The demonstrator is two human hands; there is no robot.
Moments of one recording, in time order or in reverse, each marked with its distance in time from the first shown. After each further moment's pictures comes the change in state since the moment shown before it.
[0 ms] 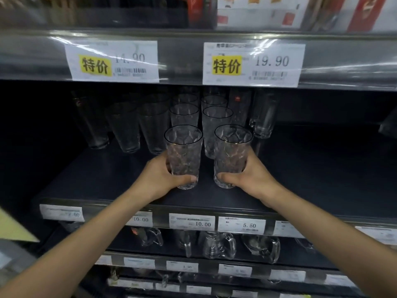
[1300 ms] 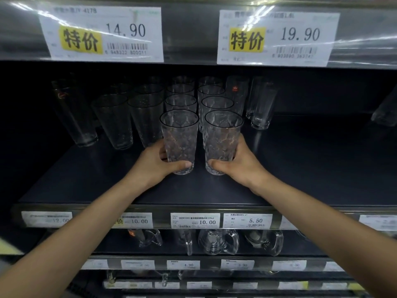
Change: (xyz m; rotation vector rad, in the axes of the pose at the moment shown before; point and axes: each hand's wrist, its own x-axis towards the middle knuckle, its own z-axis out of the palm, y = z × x) left_hand 0.037 -0.027 -0.004 -0.184 -0.053 0.078; right_hand 0.022 -0.002 0.027 -0.013 0.057 -0.026
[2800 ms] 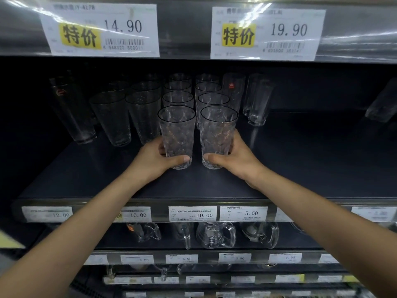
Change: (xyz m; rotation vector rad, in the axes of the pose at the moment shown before) left_hand -0.001 0.002 0.001 0.077 0.012 -0.017; right_hand 0.000 0.000 -0.001 0.102 -0.027 0.007
